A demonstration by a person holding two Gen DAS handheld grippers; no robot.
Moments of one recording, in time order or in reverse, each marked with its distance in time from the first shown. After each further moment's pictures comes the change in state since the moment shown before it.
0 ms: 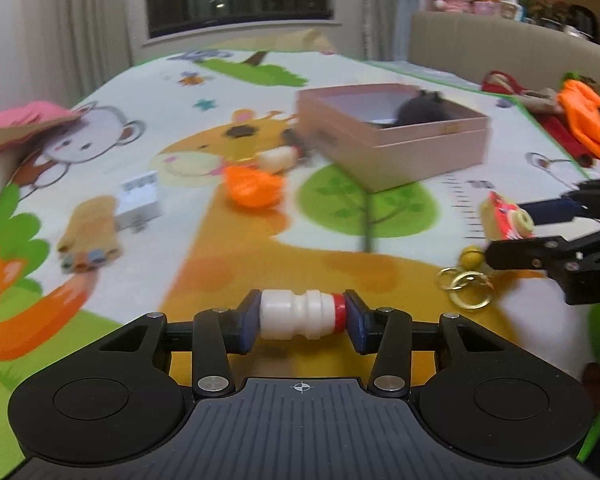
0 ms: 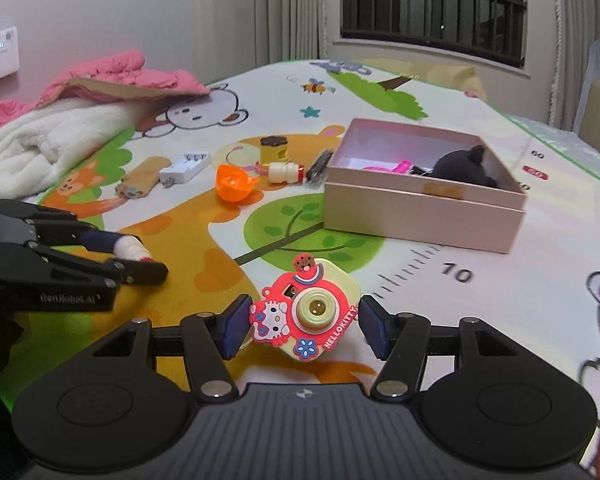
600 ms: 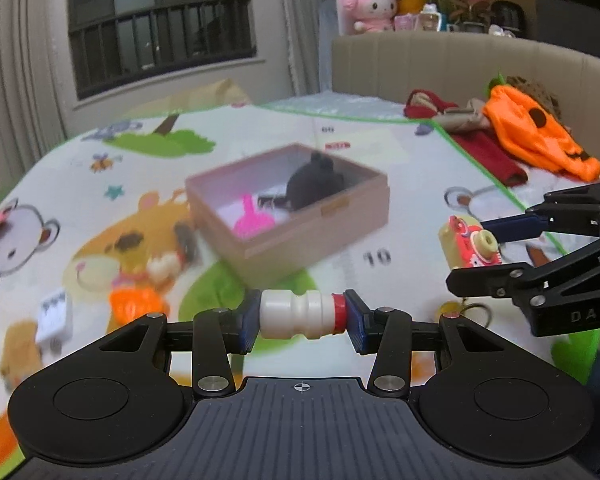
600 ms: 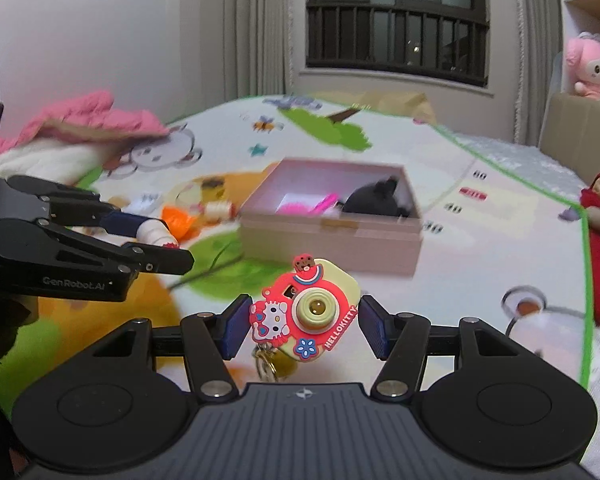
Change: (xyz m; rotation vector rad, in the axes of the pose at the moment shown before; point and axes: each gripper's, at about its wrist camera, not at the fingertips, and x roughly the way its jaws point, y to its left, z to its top) left arm 0.008 -0.076 0.074 0.142 -0.111 -0.123; right arm -0.048 -0.072 0.014 0.036 -0.099 -0.072
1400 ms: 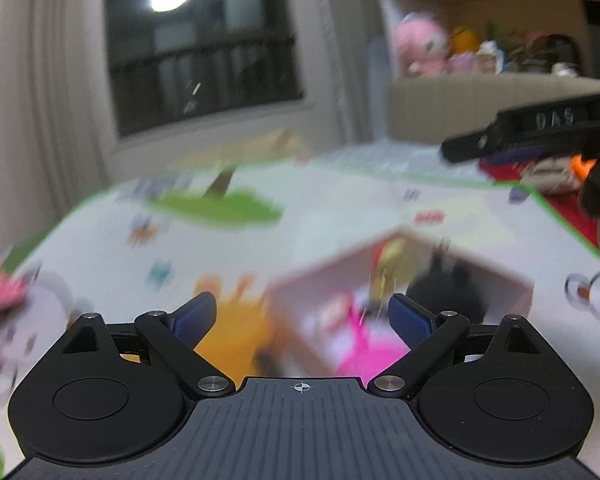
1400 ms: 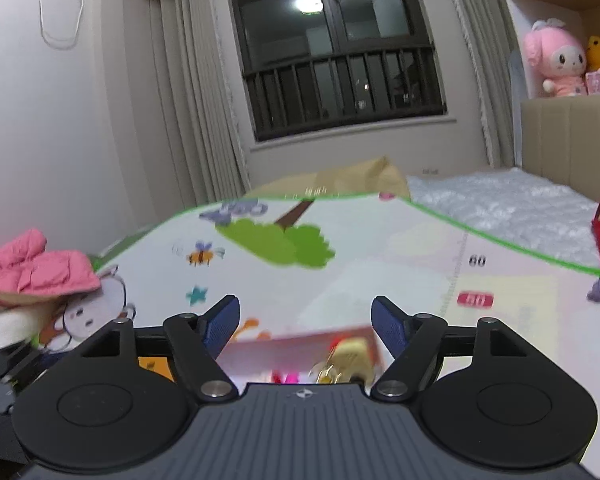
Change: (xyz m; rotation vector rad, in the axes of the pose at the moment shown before) left arm 0.082 0.084 0.055 -0.041 -0.088 0.164; right arm 0.132 -0.075 0.140 0.214 -0.162 -0.027
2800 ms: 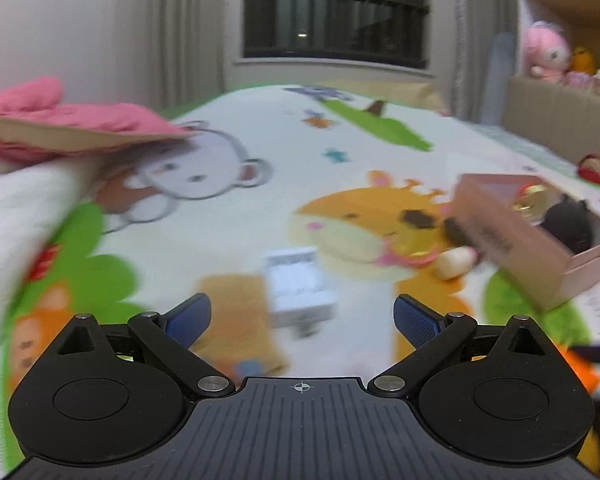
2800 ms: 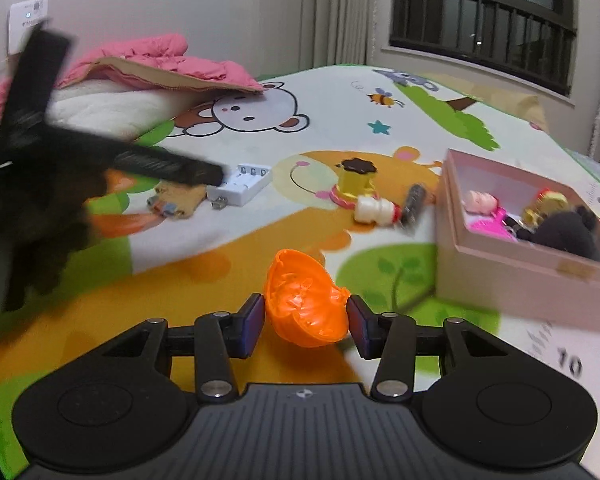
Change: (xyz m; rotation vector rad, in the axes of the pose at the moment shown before) left arm -0.061 0.142 -0.095 -0.267 0.105 0.150; right arm -0.050 0.197 -0.173 -0.335 0.271 0.168
